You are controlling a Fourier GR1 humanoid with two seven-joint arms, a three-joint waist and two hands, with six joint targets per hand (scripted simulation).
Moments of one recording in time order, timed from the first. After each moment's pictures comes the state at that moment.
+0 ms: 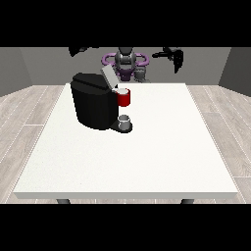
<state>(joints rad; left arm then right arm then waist) -0.52 0.07 0.37 -0.78 -0.23 -0.29 -0.24 -0.13 -0.16 -0.08 -1.45 -0.08 -0.04 0.03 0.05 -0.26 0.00</state>
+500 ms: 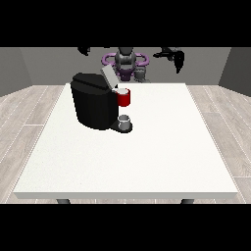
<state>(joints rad) -0.45 0.03 0.31 -0.95 -0.15 -0.30 -0.18 -0.24 -0.16 -0.02 -1.47 -0.04 -0.01 0.05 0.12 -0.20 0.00</state>
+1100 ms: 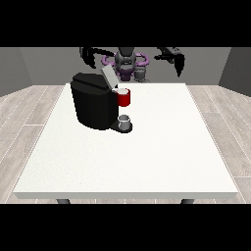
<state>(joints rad) -0.33 0.02 0.25 -1.19 -0.06 -0.28 -0.11 -0.36 -0.15 -0.05 -1.35 -0.05 0.03 0.00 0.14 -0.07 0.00</state>
